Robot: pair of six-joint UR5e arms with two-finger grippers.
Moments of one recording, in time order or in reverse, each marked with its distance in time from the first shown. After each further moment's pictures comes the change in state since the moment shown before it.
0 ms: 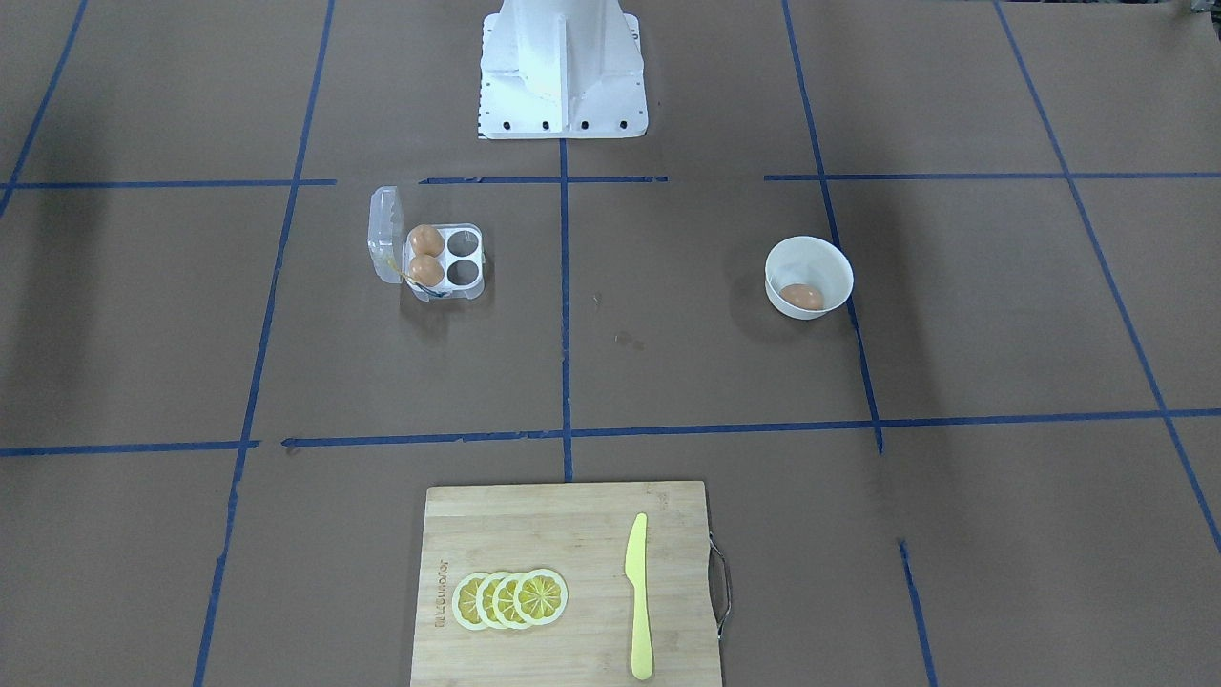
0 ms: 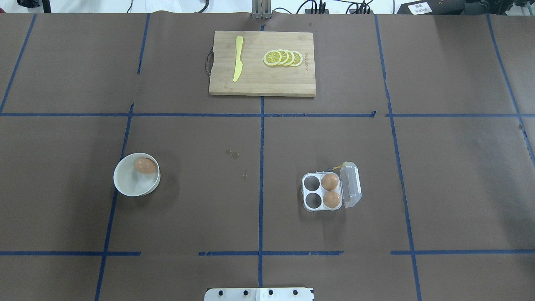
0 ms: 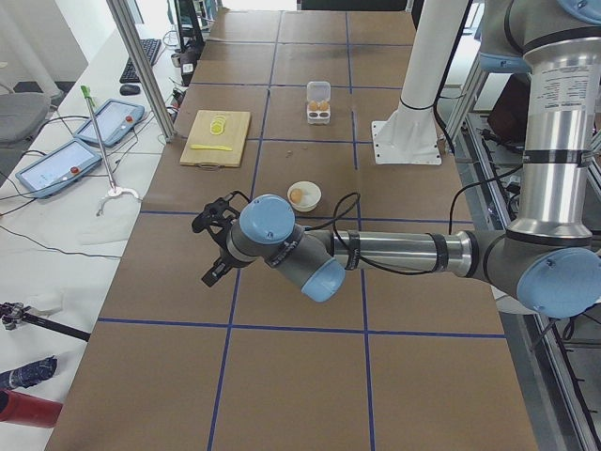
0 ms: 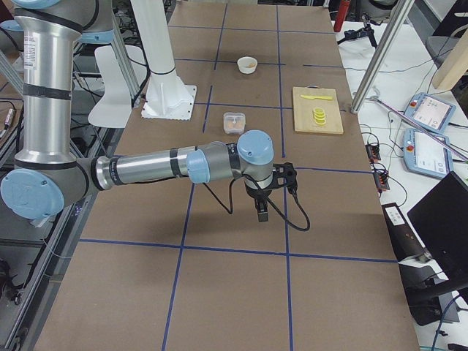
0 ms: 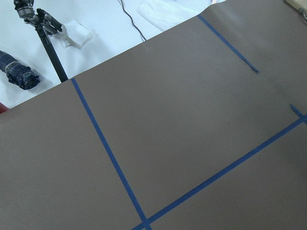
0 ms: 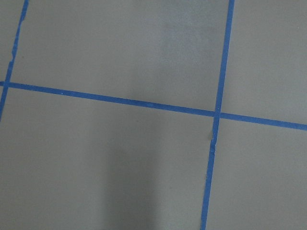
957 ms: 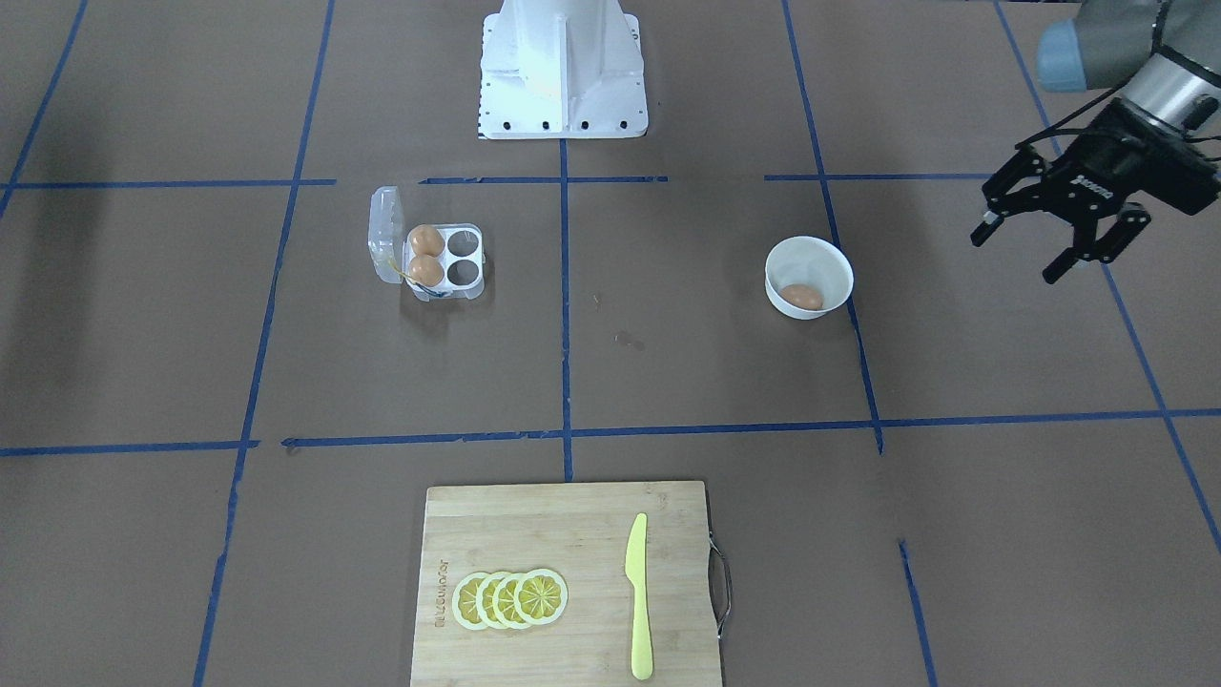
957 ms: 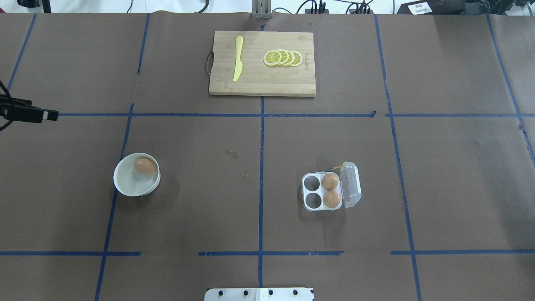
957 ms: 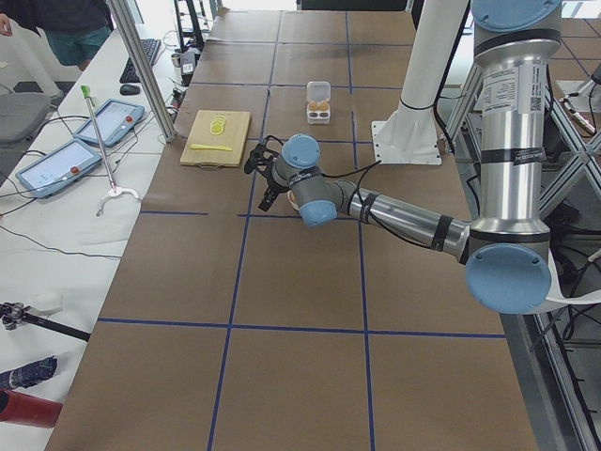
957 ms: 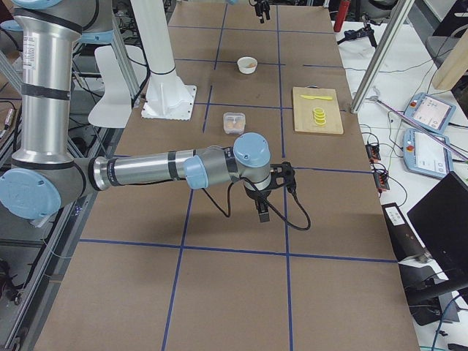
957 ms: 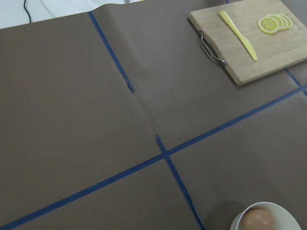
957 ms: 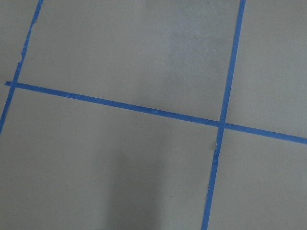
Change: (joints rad) left arm 0.608 0.045 -0.290 -0.088 0.370 -0.849; right arm -0.004 -0.018 -0.012 0.072 0.007 0.000
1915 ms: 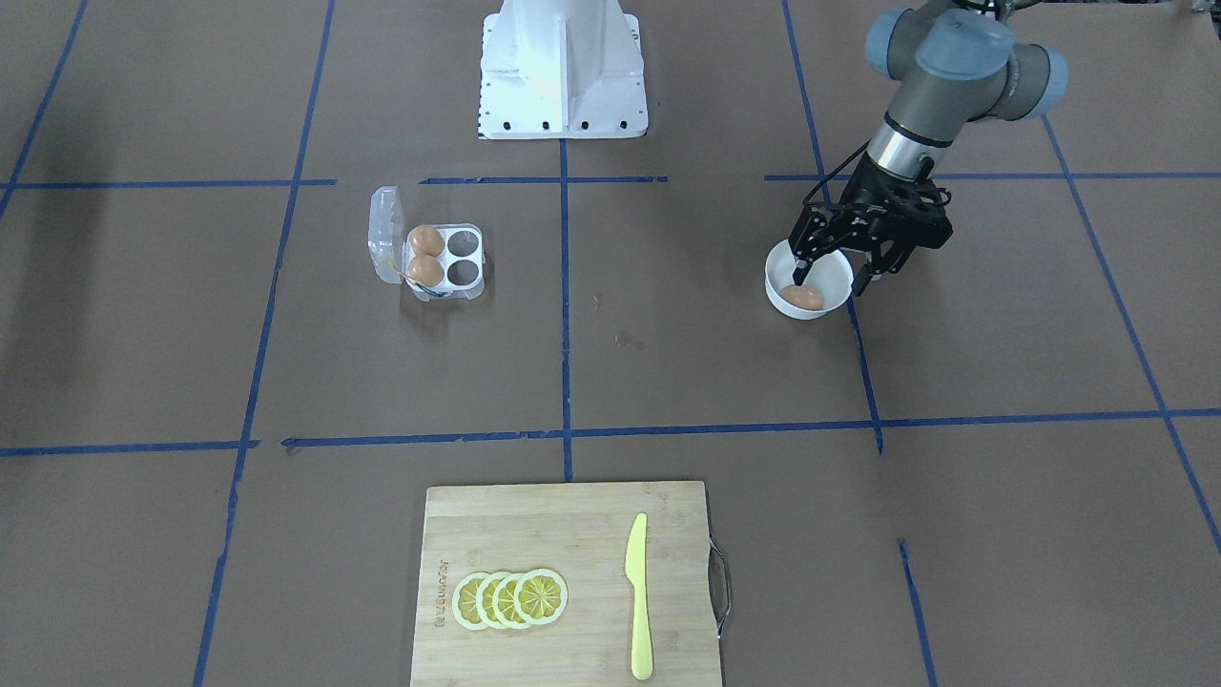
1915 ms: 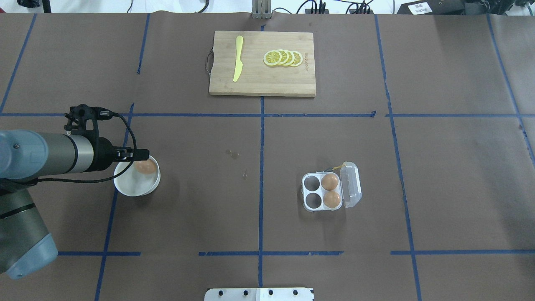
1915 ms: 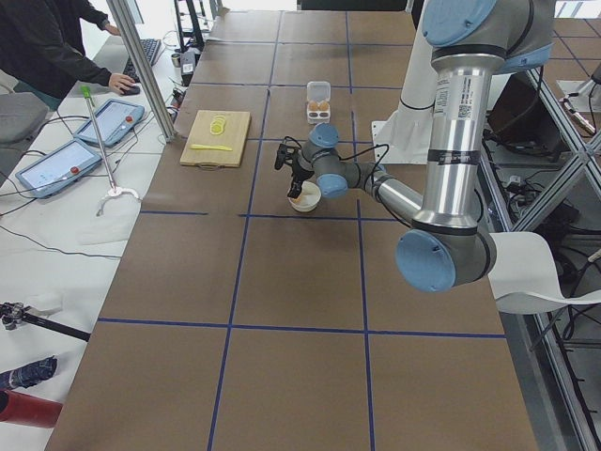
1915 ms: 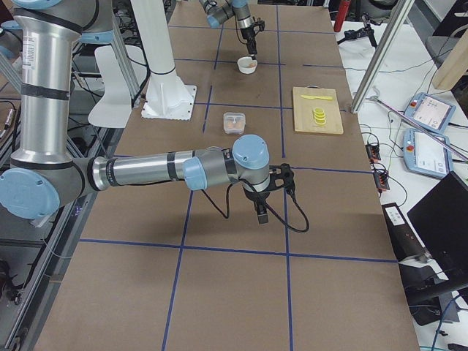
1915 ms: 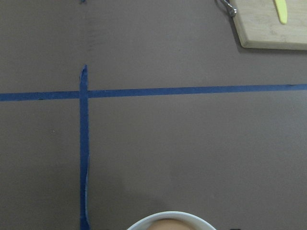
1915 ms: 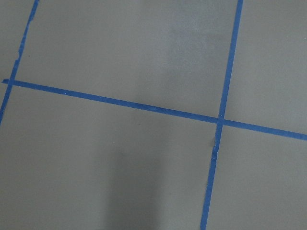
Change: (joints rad) left arm 0.408 -0.157 0.029 0.222 0.427 -0.361; right arm 0.000 -0.007 -0.003 0.000 0.000 -0.001
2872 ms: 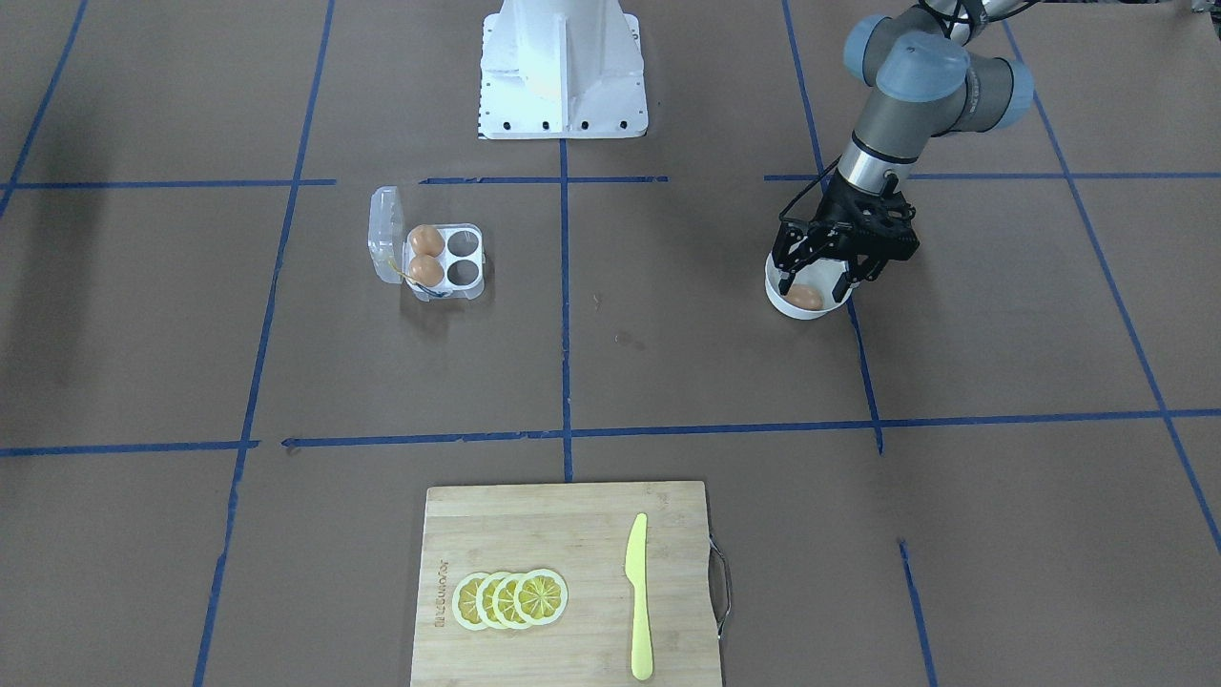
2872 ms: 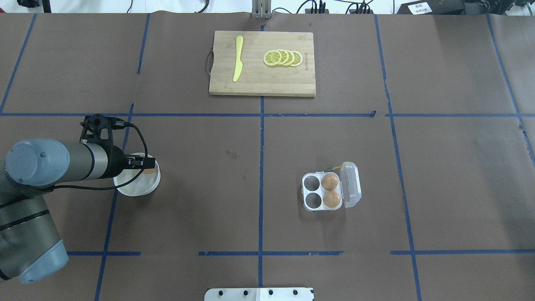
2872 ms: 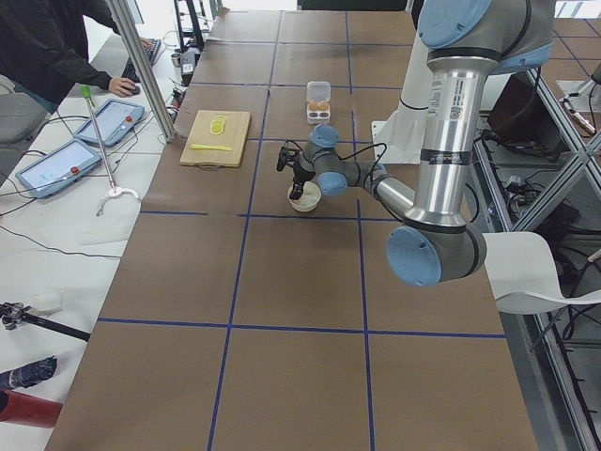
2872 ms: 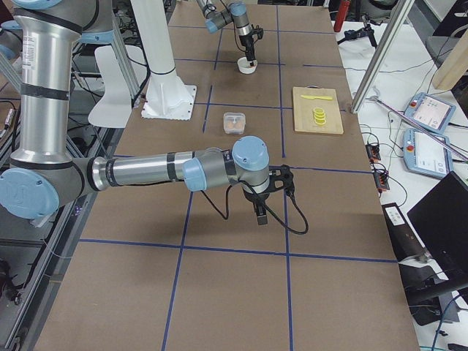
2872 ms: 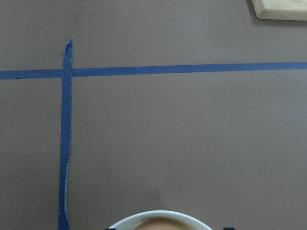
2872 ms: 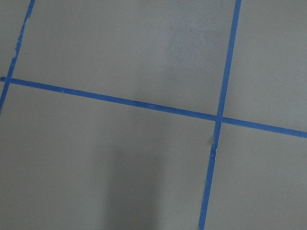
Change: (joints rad) left arm 0.042 -0.014 0.030 0.025 0.024 0.016; right arm 0.000 -0.002 -0.003 0.000 -0.001 -0.002
